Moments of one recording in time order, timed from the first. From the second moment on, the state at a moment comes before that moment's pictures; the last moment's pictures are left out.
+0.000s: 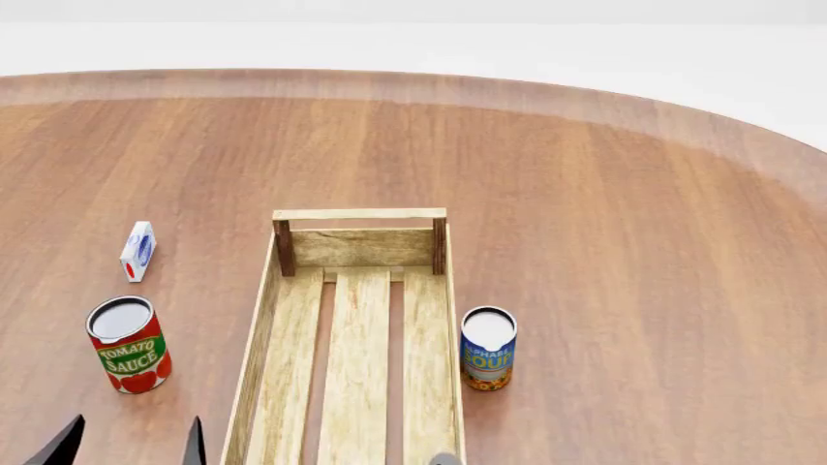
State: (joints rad) left arm -0.05 -0.24 0.27 0.06 -0.26 -0.02 -0.28; right arm 0.68 0.58 -1.02 0.04 0.16 0.71 -0.72
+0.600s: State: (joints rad) left arm -0.06 -0.25 0.28 0.07 -0.27 -0.02 -0.29; right arm 0.66 0.56 -0.98 0.07 0.22 0.75 -0.69
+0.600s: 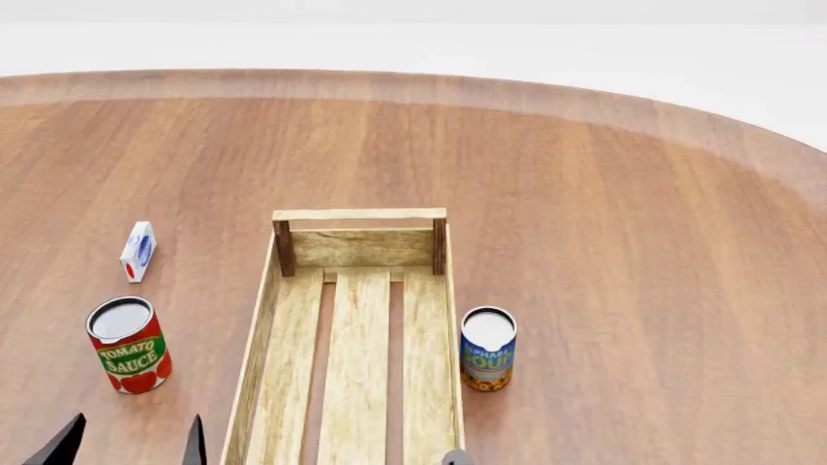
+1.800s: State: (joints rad) left arm -0.06 -0.27 0.29 0.06 -0.30 -0.01 -0.31; right arm 0.76 0.55 -0.47 -0.20 0.41 1.25 -0.46
